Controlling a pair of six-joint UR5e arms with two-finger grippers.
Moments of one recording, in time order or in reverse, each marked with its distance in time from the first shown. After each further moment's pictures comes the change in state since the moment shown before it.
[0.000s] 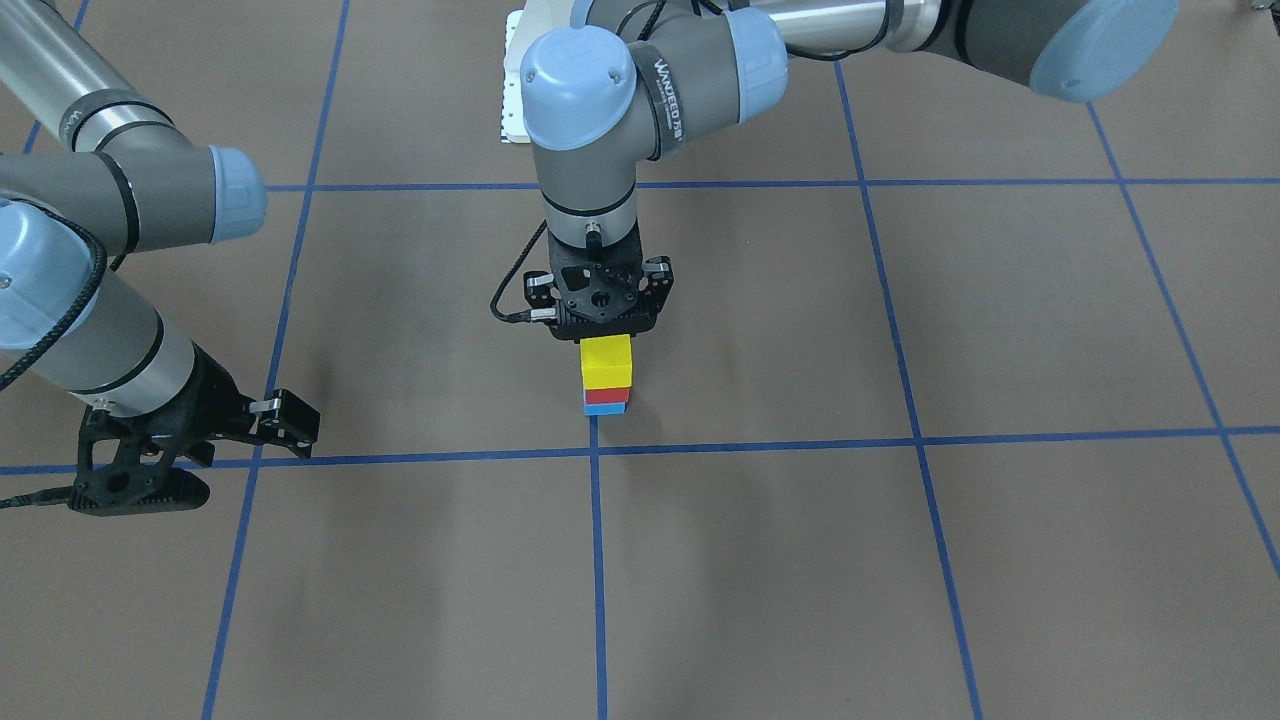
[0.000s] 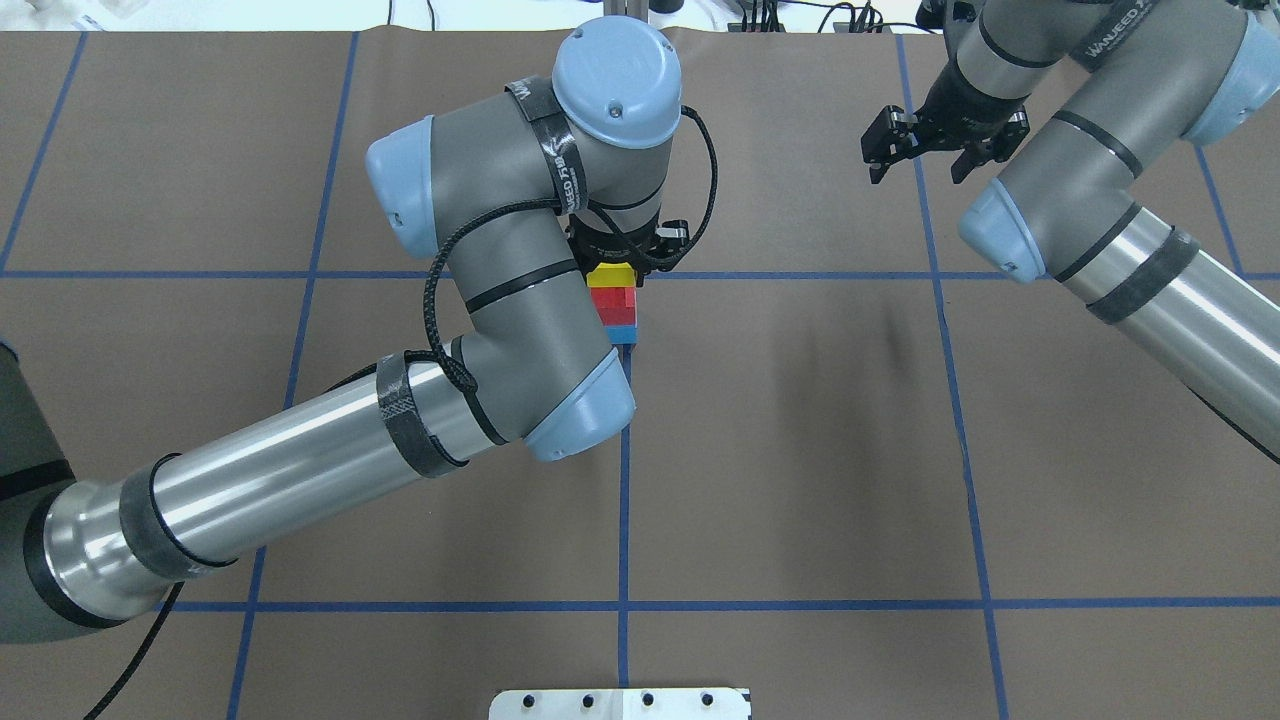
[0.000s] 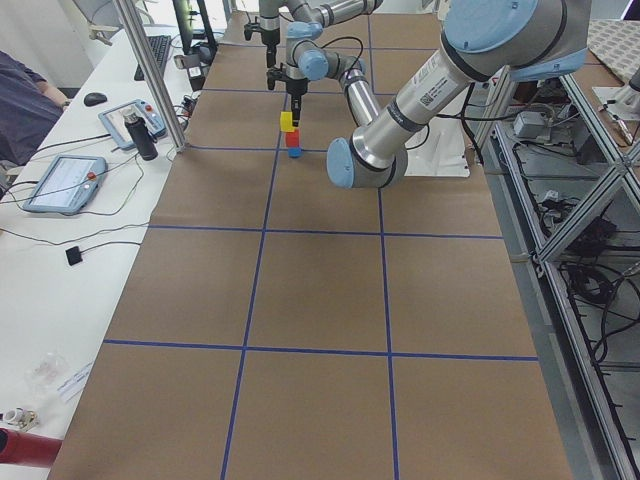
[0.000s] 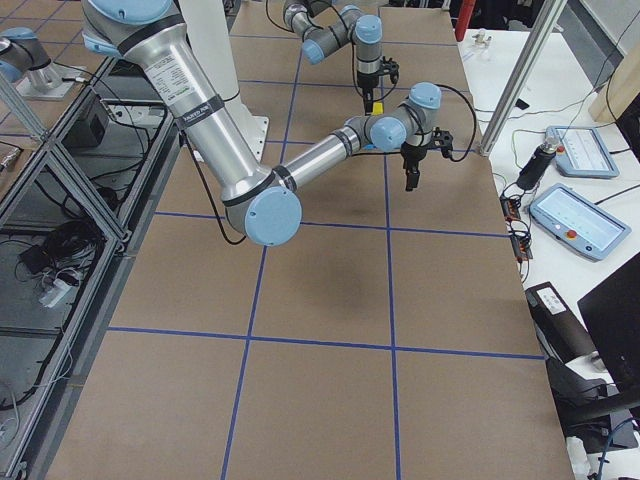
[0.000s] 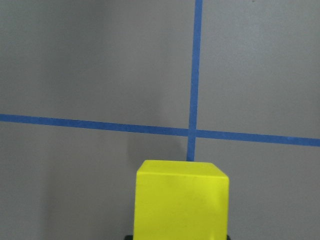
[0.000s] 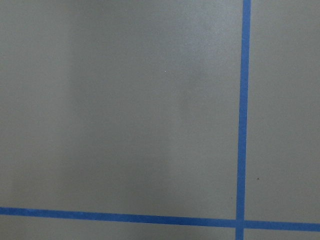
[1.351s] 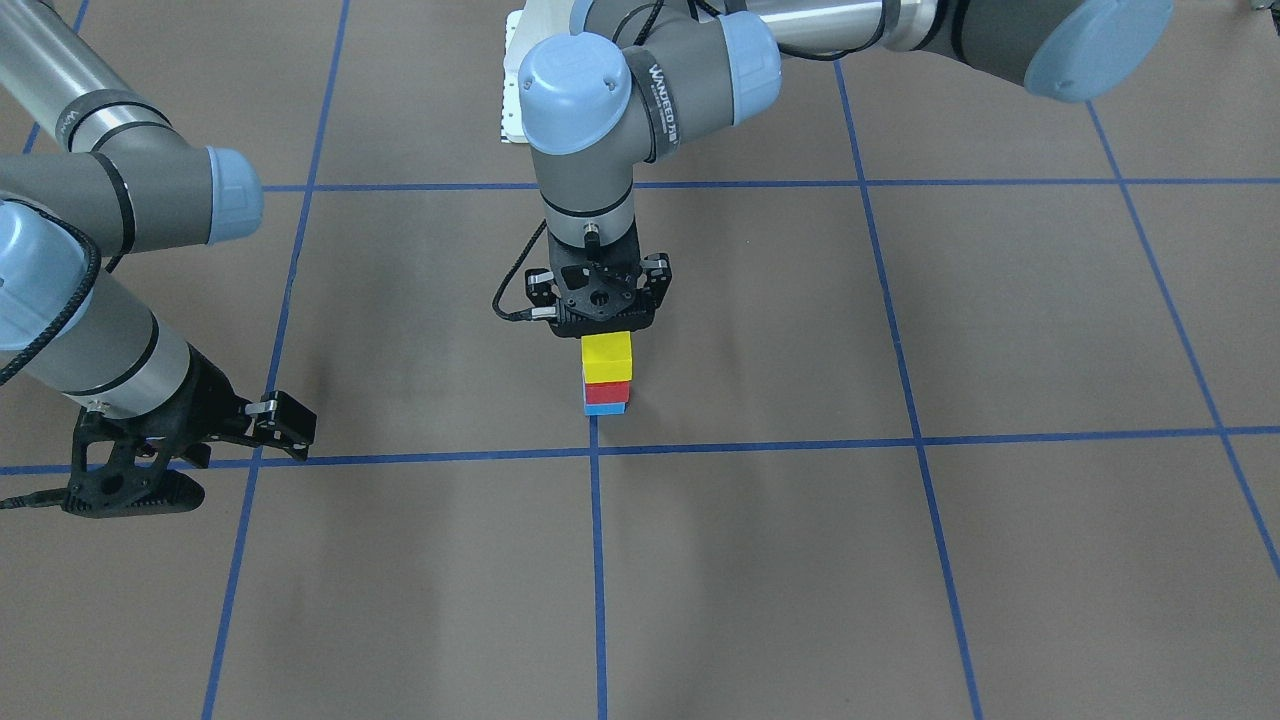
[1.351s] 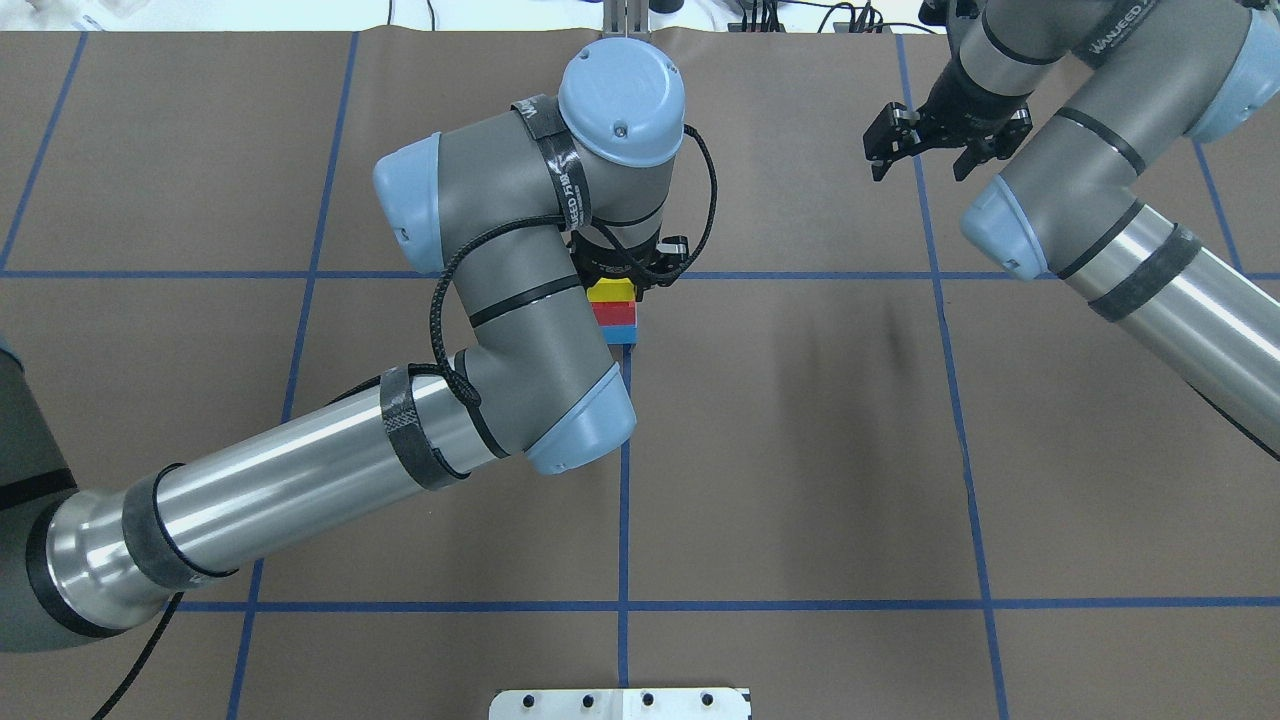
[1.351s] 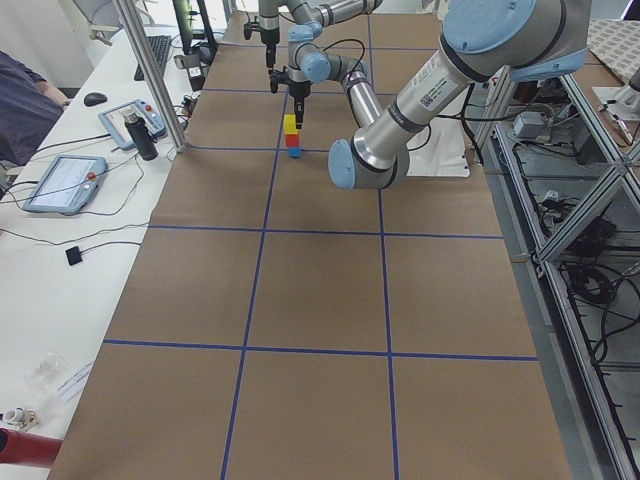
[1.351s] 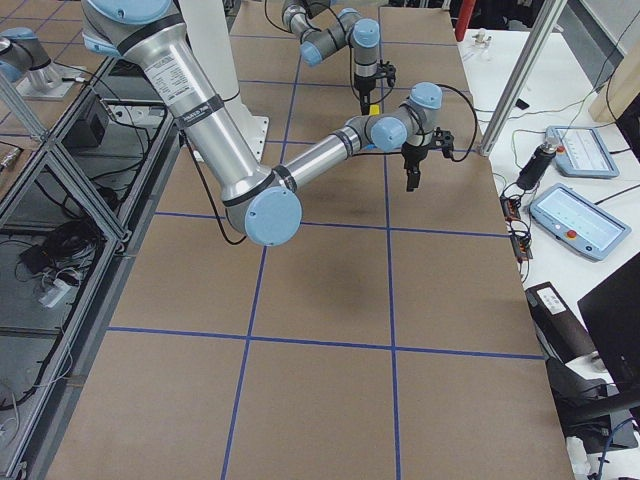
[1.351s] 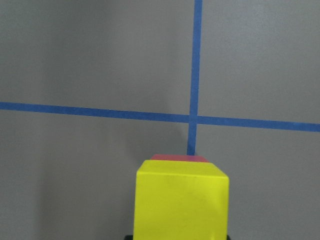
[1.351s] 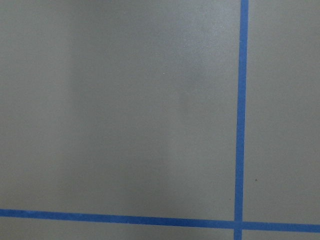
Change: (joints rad) left arm 0.010 0.008 -0.002 0.008 -0.003 -0.009; right arm 0.005 0.000 -0.002 0.000 0.000 -0.001
